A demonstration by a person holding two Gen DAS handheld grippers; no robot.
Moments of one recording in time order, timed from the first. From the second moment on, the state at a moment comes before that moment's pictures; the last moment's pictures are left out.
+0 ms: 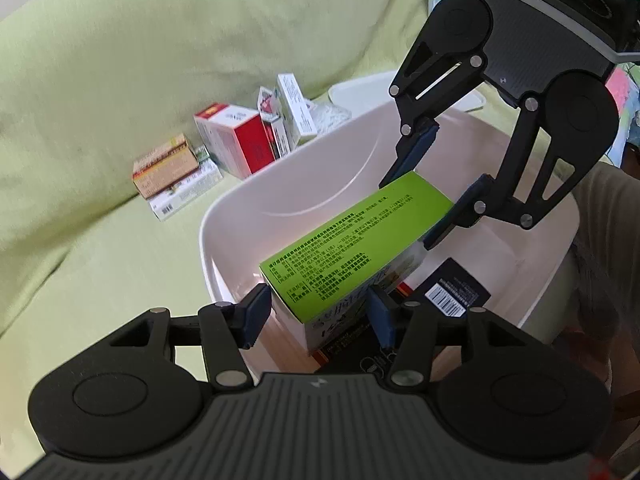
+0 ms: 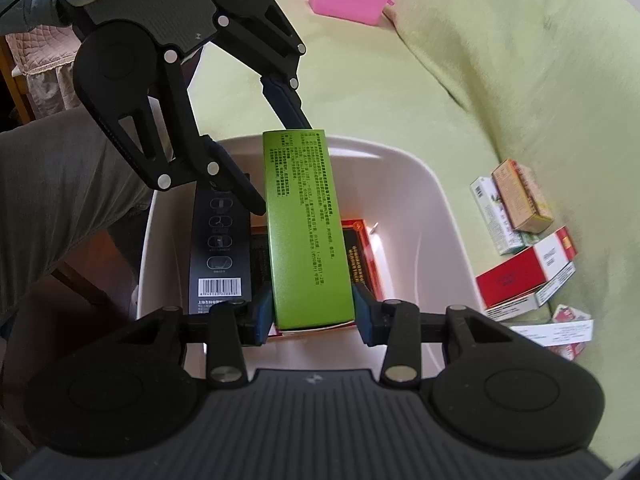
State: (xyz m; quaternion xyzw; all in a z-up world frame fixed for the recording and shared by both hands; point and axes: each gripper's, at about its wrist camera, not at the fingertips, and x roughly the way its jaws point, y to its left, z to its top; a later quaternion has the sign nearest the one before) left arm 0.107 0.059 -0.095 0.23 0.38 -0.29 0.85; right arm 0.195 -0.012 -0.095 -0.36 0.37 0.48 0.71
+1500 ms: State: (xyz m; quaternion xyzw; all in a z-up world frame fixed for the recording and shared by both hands) left arm 0.113 0.063 -0.103 0.19 0.45 -0.28 0.83; right arm 0.227 -0.078 -0.136 -0.10 0.55 0.20 0.81
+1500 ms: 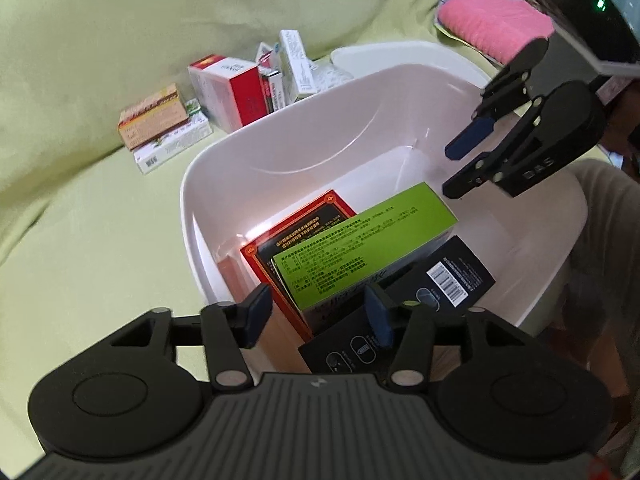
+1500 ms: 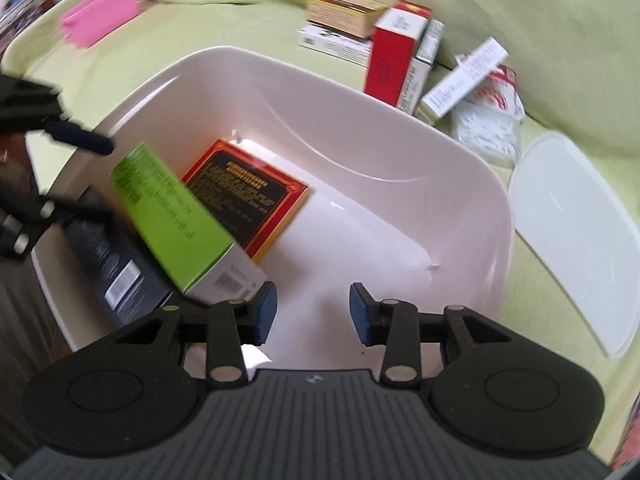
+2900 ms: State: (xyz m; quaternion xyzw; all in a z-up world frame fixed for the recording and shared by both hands) left arm 0.112 0.073 -0.105 0.11 0.51 -0.28 0.81; right arm 0.215 -0.059 -0.151 -0.03 0.56 0.20 0.80
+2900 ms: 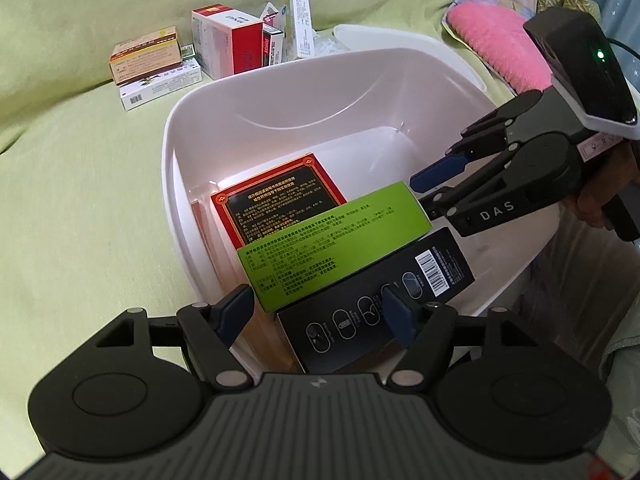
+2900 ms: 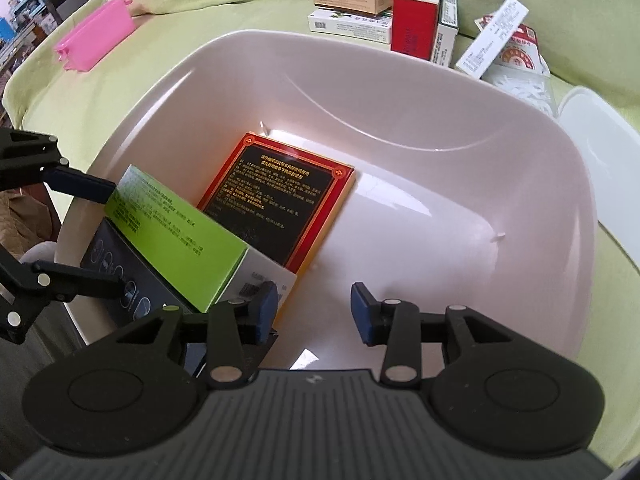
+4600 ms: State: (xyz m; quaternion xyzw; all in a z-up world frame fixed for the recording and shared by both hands) left arm 0.211 0.102 -0.038 0.15 0.40 -0.15 0.89; right arm 0.321 -0.052 -0.053 -0.19 0.34 0.29 0.87
